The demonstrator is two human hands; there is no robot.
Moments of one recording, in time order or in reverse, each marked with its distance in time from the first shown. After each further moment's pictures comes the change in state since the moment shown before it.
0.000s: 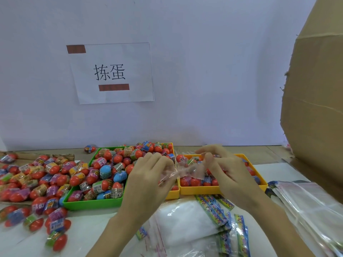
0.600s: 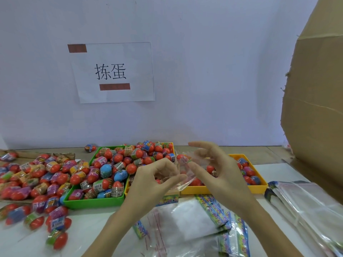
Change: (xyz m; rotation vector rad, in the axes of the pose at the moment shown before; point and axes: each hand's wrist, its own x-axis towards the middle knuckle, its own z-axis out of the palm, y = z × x) left_hand 0.003 0.002 -0.004 -0.608 -0.253 -0.440; right_hand 0.000 -0.015 0.021 0.307 0.081 0.030
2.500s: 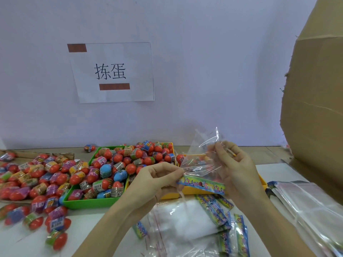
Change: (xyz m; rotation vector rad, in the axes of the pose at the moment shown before) left_hand 0.004 0.002 -0.004 -0.772 -0.161 -0.462; right_hand 0.010 0.011 -0.013 0.649 0.360 0.389
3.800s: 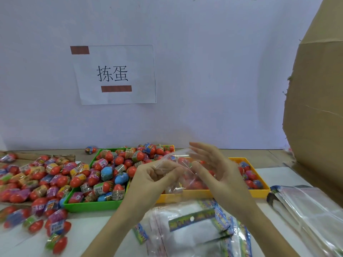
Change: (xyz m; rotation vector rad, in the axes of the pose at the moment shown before) left_hand -0.010 0.009 0.009 0.346 0.121 0.360; right_hand -0.014 0.010 0.010 -0.554 -0.397 -0.334
